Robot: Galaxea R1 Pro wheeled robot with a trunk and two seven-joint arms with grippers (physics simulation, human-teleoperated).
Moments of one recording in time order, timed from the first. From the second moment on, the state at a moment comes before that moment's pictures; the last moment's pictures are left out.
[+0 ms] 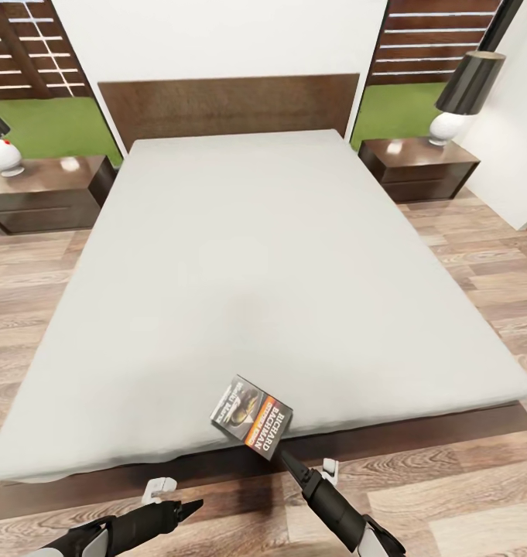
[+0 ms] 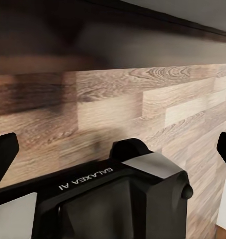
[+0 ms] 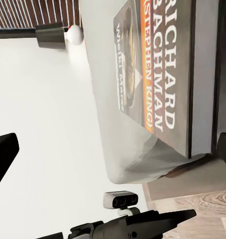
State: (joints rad) left arm -0.59 0.16 0.43 -0.02 -0.20 -0.01 -0.93; right arm -0.33 0.08 -0.05 -0.56 -0.69 0.23 1.11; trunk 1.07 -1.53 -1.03
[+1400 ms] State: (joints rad) left arm -0.59 0.16 0.43 -0.02 -0.20 -0.01 -0.93; right arm -0.33 0.08 -0.05 -0.56 -0.69 0.23 1.11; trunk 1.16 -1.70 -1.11
